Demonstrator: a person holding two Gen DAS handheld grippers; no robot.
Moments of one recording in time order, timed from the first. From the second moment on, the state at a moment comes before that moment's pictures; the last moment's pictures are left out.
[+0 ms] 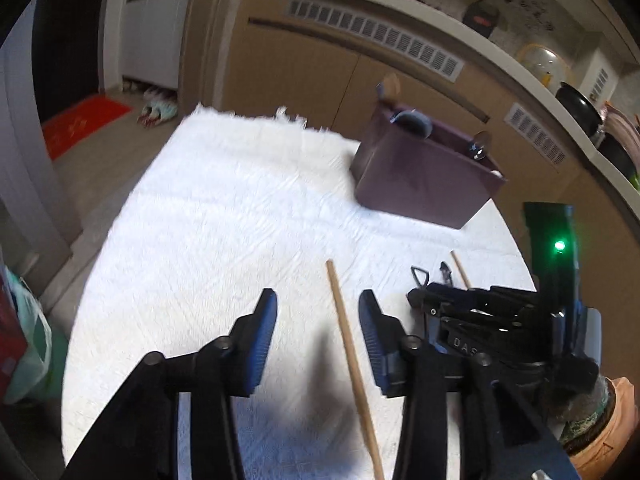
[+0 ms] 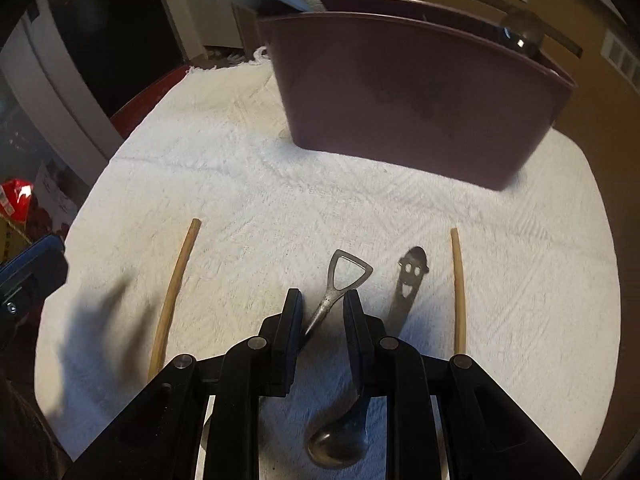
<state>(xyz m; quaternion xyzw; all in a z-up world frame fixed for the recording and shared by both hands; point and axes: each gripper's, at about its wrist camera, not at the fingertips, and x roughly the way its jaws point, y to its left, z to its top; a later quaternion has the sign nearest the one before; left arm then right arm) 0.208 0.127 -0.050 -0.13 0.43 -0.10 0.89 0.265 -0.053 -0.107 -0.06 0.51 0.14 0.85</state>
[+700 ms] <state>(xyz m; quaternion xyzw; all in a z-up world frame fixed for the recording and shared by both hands) 0.271 0.058 -0.091 0.01 0.51 -0.07 0.86 0.244 -0.096 -0.112 -0.05 0.48 0.18 0.86</state>
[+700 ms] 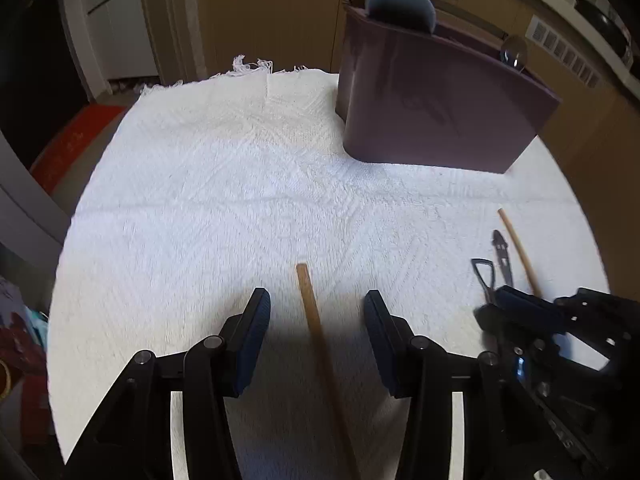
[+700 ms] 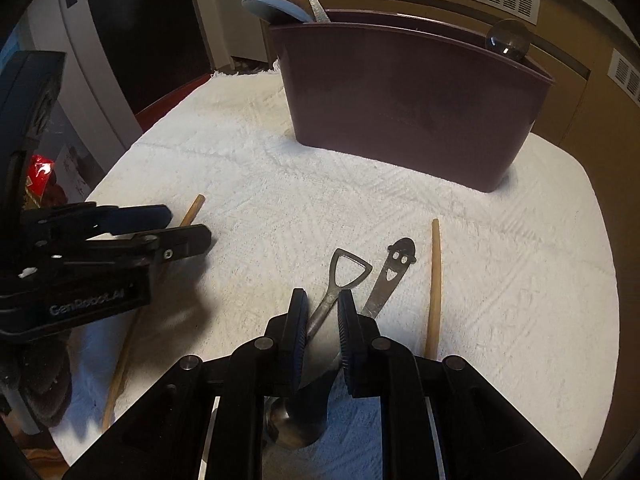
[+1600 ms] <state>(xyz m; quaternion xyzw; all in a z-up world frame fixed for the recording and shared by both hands) 0.211 0.085 -0.013 -0.04 0.37 -0.11 0.92 0.252 -0.114 -0.115 0.02 0.49 0.18 0.85</state>
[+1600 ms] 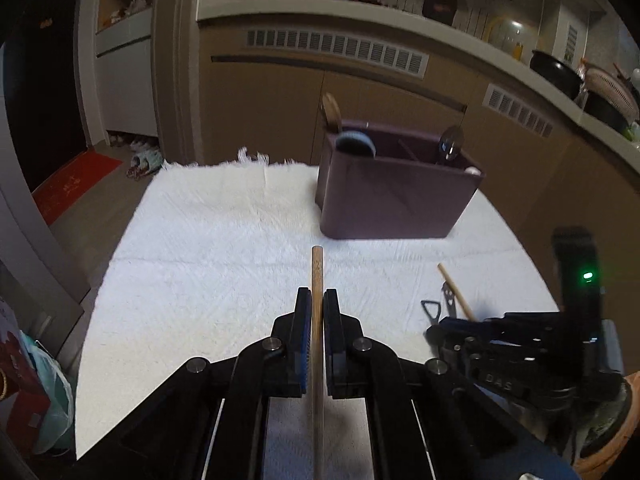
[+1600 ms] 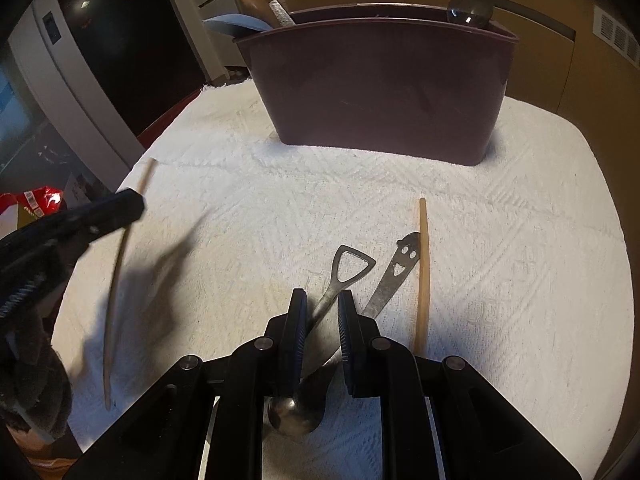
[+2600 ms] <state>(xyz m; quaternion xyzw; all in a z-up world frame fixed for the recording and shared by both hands) 0.179 0.110 0.021 -0.07 0.32 -0.12 0.94 0.218 -0.072 -0.059 -0.10 0.41 0.19 0.89</state>
